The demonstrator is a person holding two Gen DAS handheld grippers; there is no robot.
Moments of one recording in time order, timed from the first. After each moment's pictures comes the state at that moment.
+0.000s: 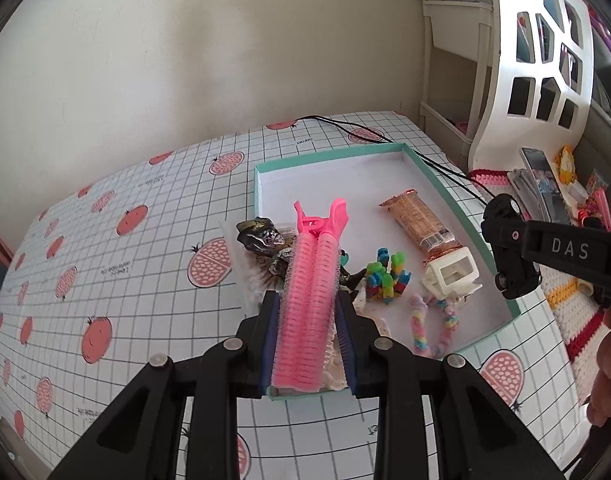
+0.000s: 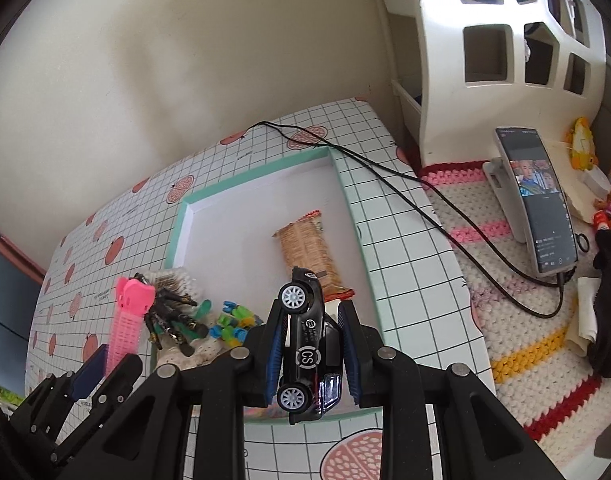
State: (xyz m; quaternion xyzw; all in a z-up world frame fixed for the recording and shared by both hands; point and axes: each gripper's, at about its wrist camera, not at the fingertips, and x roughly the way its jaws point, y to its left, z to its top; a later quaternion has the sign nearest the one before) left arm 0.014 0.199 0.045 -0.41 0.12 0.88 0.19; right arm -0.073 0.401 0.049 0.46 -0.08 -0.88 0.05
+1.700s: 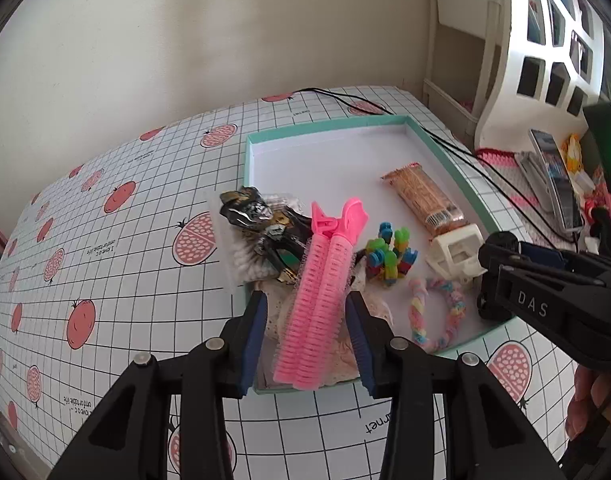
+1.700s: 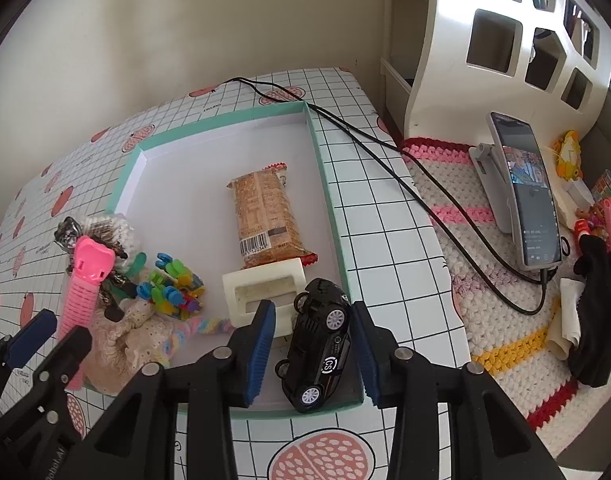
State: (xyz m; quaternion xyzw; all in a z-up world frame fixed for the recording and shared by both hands) left arm 0.006 0.205 0.027 -0.44 0.13 0.87 0.19; right arm -0.075 0.390 0.009 0.50 0.02 -0.87 0.00
